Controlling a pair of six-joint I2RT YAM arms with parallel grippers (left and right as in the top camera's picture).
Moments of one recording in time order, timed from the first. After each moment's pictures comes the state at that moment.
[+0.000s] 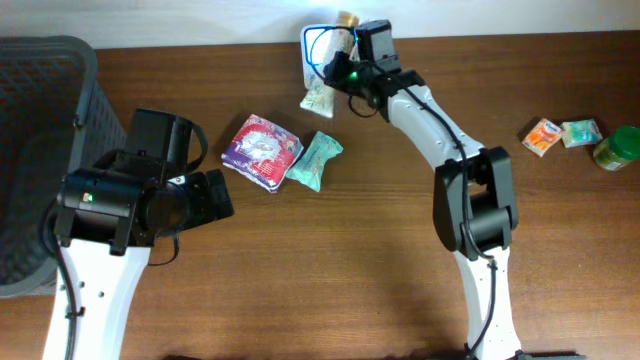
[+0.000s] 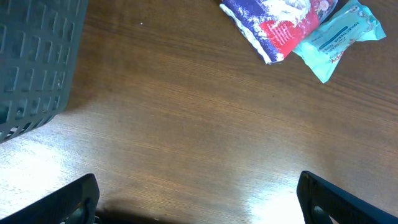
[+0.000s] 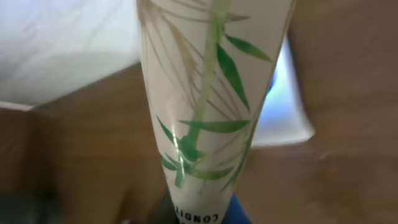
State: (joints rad) left arm -0.21 1.32 1.58 -1.50 -0.13 -0.47; right arm 0.31 2.39 2.00 -0.29 -0.31 0.67
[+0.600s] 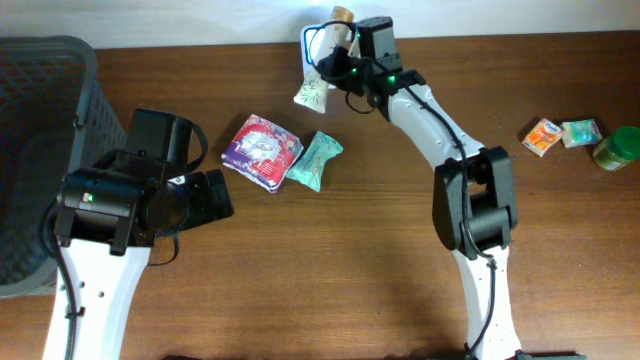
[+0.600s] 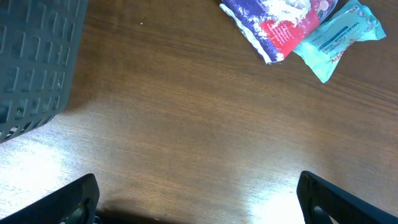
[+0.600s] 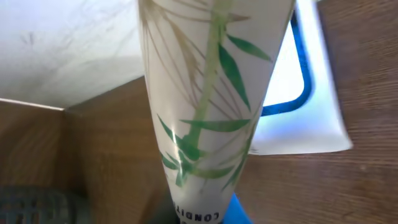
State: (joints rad) left arm -0.21 1.32 1.58 -1.50 -0.13 -0.47; right arm 0.31 2.40 2.01 -0.23 -0.36 0.71
